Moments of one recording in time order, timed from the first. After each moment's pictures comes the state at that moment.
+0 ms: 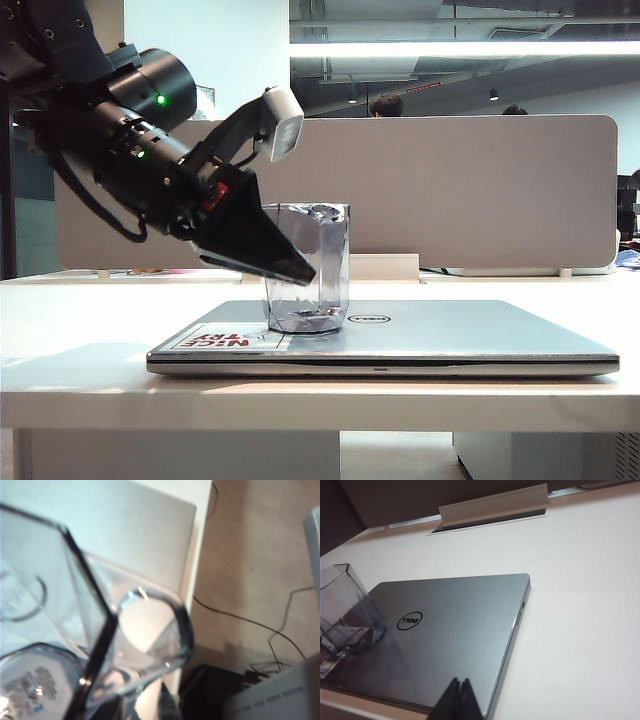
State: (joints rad) left arm -0.48 1.66 0.92 -0.14 0.80 0.51; right arm 0.00 0.00 0.01 -0.15 -0.33 0.21
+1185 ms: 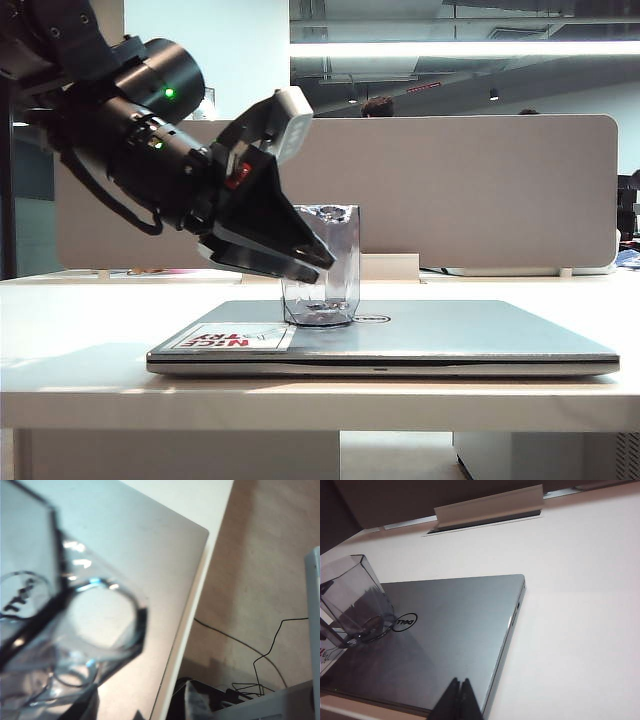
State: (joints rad) left arm -0.51 1.66 0.92 -0.09 0.77 0.32; right arm 0.00 0.00 0.01 -0.15 -0.32 0.21
